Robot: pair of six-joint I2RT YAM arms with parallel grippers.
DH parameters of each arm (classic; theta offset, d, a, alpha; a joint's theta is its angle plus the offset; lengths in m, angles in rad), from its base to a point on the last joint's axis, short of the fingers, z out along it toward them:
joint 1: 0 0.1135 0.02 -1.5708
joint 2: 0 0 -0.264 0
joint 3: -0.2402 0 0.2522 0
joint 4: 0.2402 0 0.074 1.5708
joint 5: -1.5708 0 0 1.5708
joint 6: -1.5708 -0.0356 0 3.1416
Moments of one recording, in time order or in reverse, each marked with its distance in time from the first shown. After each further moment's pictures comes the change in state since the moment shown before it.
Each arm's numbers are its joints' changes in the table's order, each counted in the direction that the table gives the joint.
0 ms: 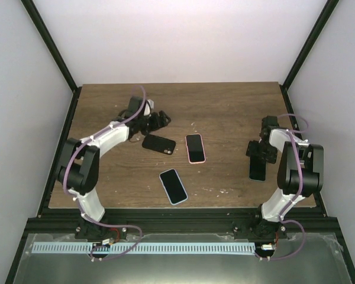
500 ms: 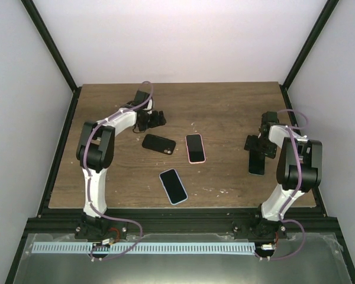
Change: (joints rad) left arm 0.090 0.385 -0.406 0.274 0.119 -0.225; right arm 0.002 0.059 -0.066 -0.045 0.023 -0.008
